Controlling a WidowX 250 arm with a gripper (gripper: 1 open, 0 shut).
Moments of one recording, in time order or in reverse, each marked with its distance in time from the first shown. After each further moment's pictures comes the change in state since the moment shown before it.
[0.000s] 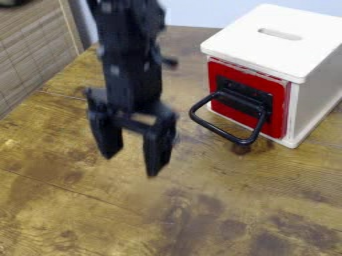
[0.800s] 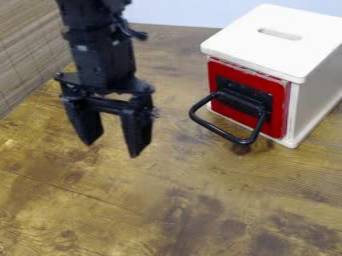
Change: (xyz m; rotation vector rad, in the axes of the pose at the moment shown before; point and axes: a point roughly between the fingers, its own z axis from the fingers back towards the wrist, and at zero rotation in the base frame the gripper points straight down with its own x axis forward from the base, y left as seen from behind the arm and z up) arm -0.002 -0.006 0.031 -0.042 -0.039 0.054
